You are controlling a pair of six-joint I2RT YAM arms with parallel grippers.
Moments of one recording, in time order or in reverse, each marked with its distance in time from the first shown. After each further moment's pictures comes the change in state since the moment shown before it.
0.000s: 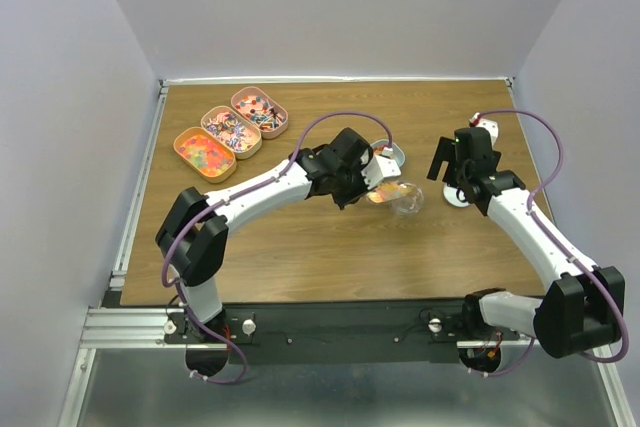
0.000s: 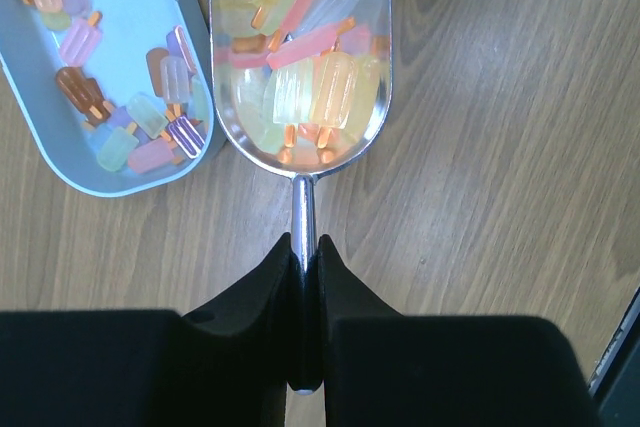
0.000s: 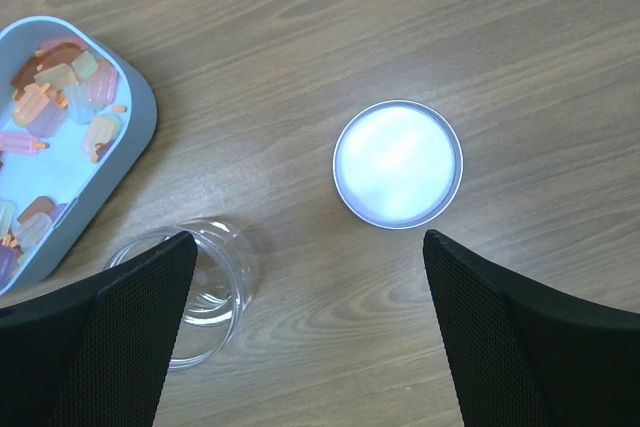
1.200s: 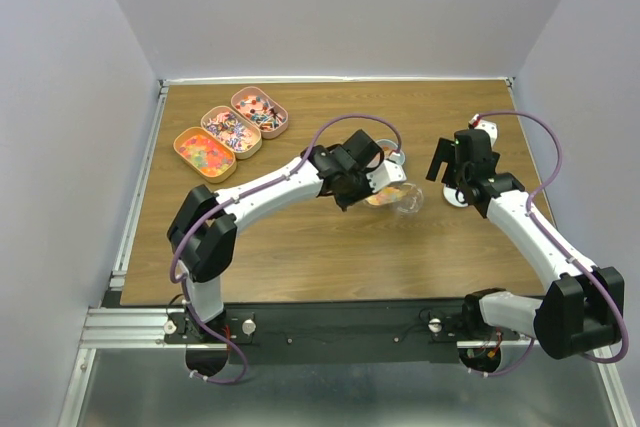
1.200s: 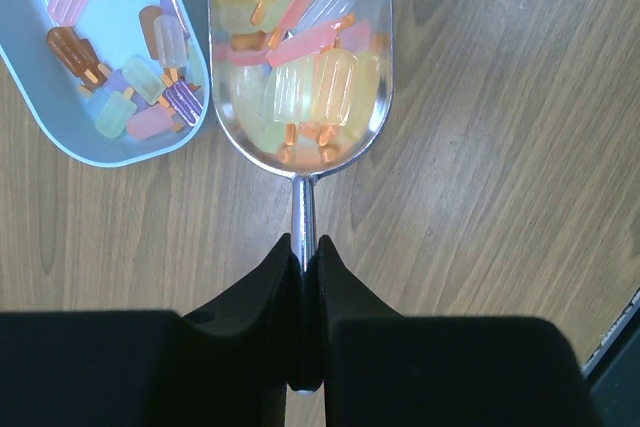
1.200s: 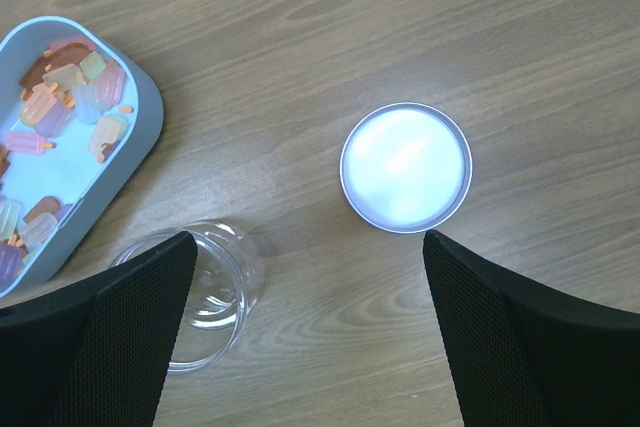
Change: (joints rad) left arm -0.037 0.061 0.100 -0.150 -0.105 0.007; right arm 0.000 -0.010 -0.026 0.039 -0.011 0.000
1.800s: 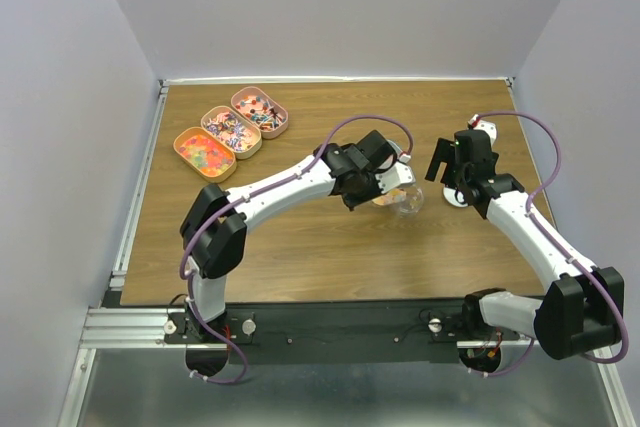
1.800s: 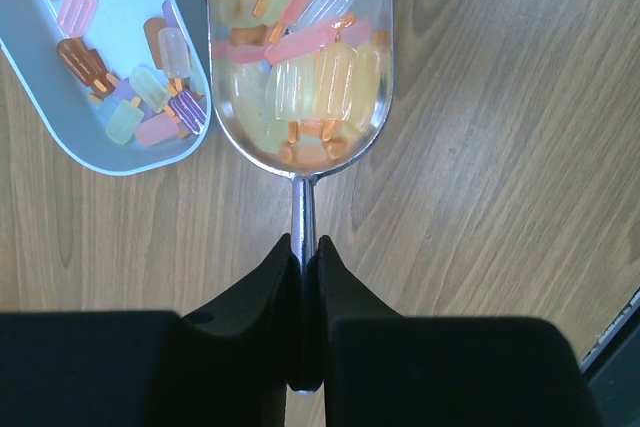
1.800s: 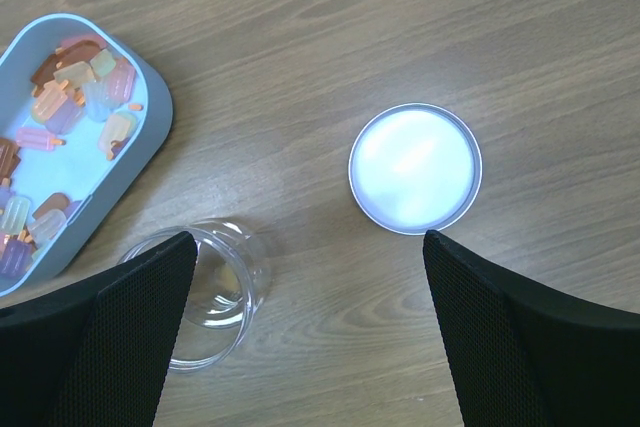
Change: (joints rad) left arm -0.045 0.064 0.116 -0.094 -0.067 -0.012; right arm 0.000 -0.002 -0.009 0.015 -0.019 0.000
